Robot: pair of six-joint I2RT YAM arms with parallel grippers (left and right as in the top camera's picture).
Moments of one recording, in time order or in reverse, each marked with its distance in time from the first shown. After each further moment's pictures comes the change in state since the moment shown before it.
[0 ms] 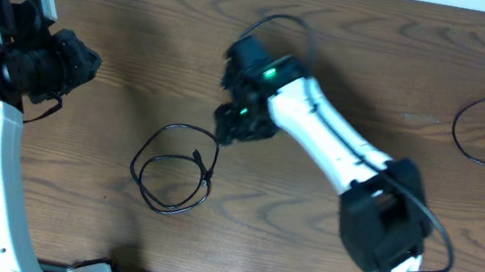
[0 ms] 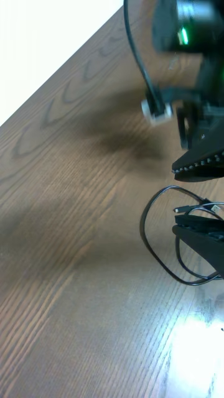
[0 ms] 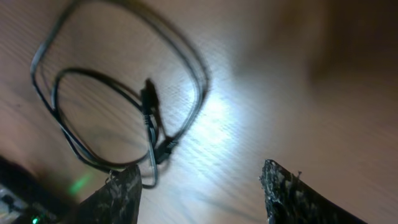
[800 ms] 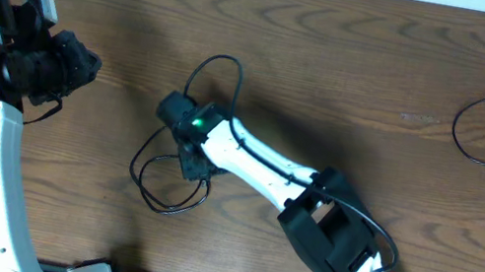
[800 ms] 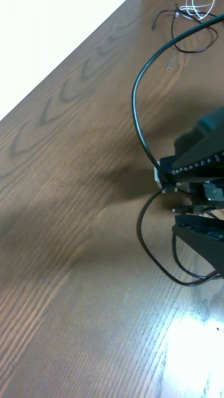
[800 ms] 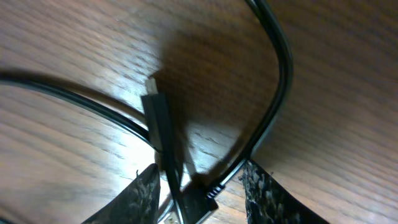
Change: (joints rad) left arm 0.001 0.000 0.000 -0.013 0.000 0.000; right arm 0.233 0.129 0.001 0.053 0.300 0.237
